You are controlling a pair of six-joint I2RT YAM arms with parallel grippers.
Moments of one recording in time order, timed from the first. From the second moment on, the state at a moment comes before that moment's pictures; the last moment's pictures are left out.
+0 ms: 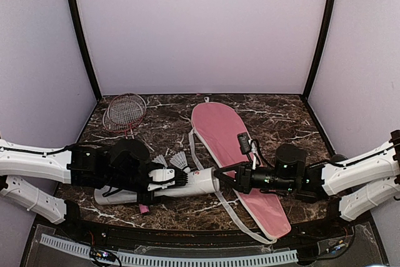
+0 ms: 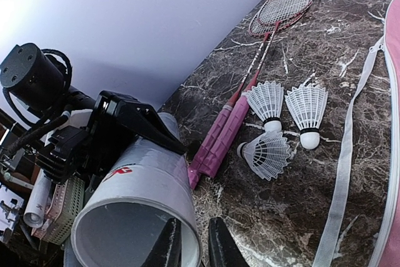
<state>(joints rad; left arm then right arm) -1.18 1.17 0.74 -0.37 0.01 0.43 1.15 1.24 0.43 0.63 -0.12 0.68</state>
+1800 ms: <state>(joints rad) -1.19 1.33 0.87 -0.29 0.07 0.39 1.16 1.05 0.37 0.53 0.04 0.65</state>
